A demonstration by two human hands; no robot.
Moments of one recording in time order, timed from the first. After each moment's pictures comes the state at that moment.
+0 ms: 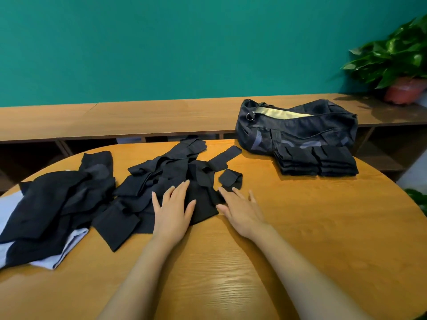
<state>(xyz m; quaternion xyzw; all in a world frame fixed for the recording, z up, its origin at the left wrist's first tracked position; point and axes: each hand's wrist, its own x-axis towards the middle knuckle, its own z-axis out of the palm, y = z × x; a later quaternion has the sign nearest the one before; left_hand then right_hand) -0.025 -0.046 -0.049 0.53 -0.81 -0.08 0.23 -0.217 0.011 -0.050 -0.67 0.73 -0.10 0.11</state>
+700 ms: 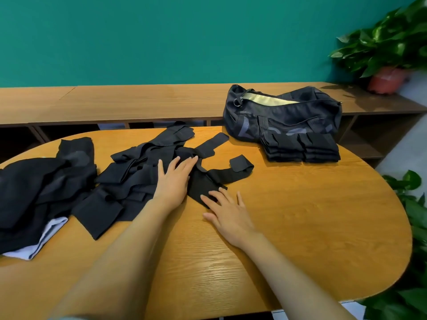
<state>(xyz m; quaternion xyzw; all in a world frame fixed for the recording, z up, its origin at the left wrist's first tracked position) -0.065 -0.088 -0.049 0.44 -0.88 -0.02 0.14 -0.205 0.052 -0.068 -0.70 0.71 -0.09 0.08</state>
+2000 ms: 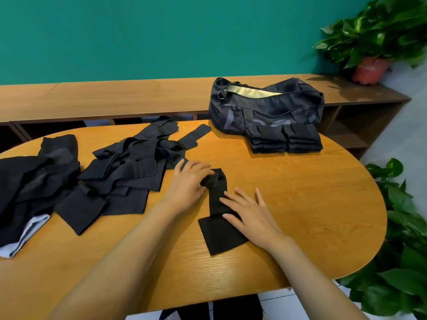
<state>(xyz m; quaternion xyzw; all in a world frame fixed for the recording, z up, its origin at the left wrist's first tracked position) -0.111 -0.036 -0.042 0.32 -0.94 -0.04 0.14 -0.266 0.120 -0.061 -0.68 0.71 -0.12 0.09</state>
